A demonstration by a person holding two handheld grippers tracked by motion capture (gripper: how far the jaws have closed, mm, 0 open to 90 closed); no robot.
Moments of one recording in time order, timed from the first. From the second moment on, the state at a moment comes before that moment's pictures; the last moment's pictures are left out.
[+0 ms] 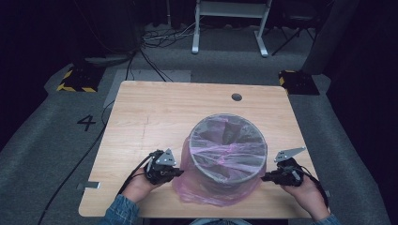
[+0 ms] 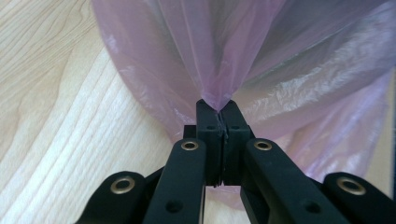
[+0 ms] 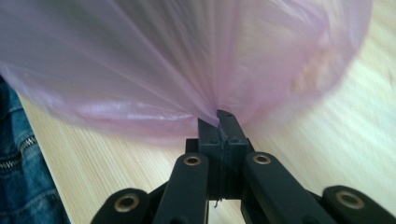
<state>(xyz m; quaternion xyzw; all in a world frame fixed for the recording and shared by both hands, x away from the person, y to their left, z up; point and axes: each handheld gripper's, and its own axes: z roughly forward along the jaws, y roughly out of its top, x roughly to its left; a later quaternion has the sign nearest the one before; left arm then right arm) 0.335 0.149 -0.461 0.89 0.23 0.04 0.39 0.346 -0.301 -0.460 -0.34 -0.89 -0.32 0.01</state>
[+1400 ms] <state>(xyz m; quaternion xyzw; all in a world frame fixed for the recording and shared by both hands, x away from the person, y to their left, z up) 0.332 0.197 -0.442 0.81 0.32 0.16 0.47 0.310 -0.324 -0.379 -0.26 -0.81 -0.51 -0.08</state>
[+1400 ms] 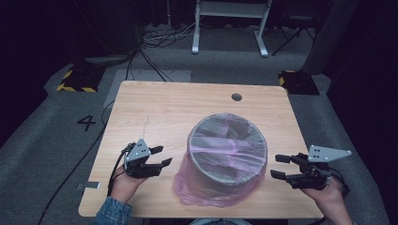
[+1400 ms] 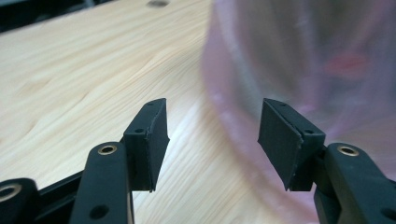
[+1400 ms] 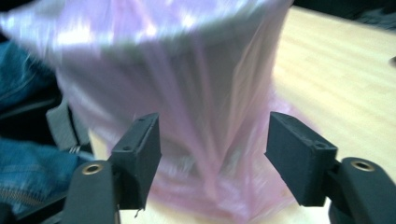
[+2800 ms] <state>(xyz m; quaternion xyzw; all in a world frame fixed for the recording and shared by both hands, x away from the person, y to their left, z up) 0.349 0.231 -0.489 0.80 0.43 0.18 0.37 0.339 -0.270 -0.298 -0.28 -0.79 -0.54 -0.06</state>
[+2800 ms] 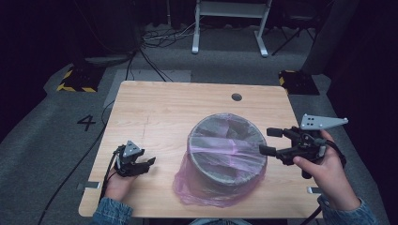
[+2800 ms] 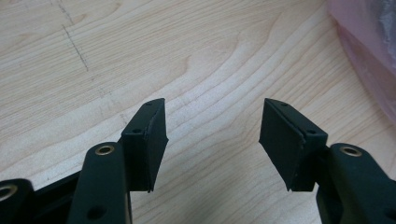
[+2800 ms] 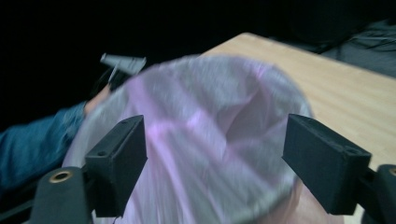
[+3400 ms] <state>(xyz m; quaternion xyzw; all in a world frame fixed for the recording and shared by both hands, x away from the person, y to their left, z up) 0.353 0.232 -0.497 0.81 0.44 0.18 0.34 0.370 -0.191 -0.275 -0.29 -0.80 -0.52 -0.09</state>
